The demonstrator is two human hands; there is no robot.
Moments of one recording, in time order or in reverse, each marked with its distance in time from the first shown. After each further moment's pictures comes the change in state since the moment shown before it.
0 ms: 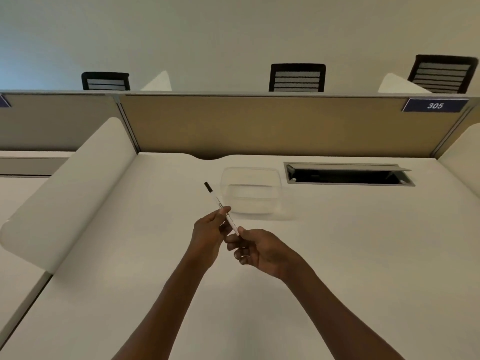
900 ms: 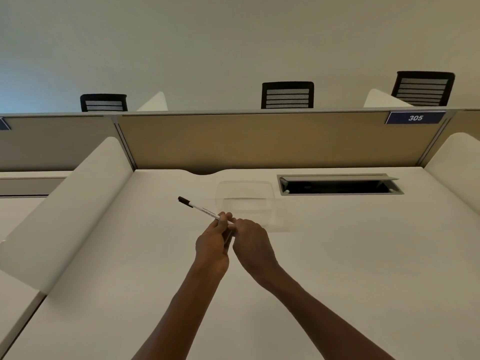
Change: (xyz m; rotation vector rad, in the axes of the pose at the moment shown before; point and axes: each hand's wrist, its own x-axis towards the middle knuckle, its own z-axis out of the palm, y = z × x) left_hand -0.022 0.010 0.037 -0.290 0.133 -0.079; right_hand -0.002 -0.019 0.032 -1.308 0.703 -0.667
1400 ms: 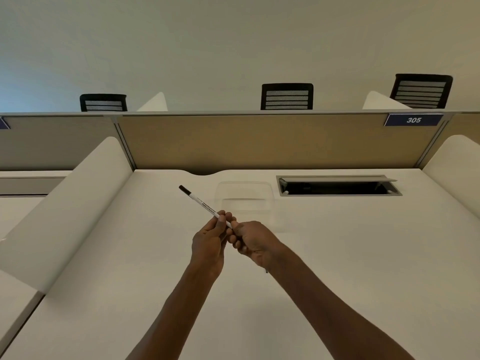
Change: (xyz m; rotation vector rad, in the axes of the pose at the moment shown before) left_hand 0.002 0.003 -0.011 0.038 -0.129 0.068; right_hand 0.020 -0.007 -0.022 1.095 -0.402 0.787
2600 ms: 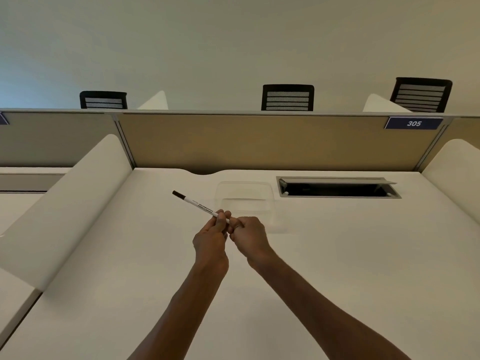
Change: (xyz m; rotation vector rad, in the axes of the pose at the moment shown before) left_hand -0.007 0.000 0.018 0.005 0.201 0.030; right_hand -0.001 0.006 0.015 -0.501 0.305 -0.349
